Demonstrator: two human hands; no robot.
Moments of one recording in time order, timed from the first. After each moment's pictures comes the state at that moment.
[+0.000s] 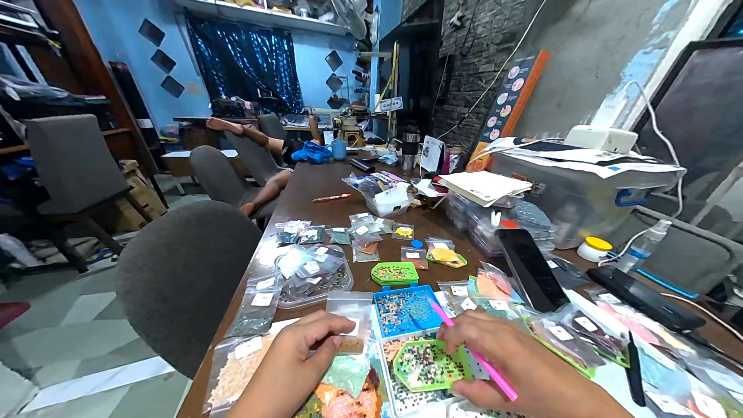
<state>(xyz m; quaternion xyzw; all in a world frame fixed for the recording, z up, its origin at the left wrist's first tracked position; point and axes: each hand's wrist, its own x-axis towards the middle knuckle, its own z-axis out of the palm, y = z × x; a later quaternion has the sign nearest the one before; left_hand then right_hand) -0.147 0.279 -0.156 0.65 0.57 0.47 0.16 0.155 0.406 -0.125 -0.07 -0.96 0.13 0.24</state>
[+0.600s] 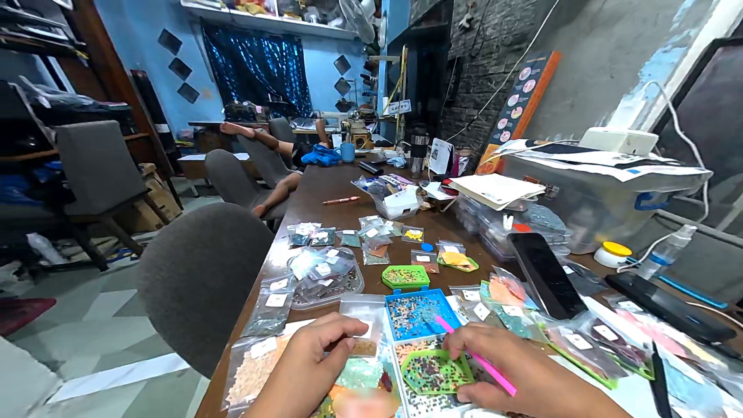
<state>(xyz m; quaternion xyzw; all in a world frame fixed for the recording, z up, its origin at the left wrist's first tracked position) -0.146 0.277 -0.152 0.64 0.58 0.47 0.18 0.149 0.413 -0.138 -0.11 -0.95 0.23 0.19</state>
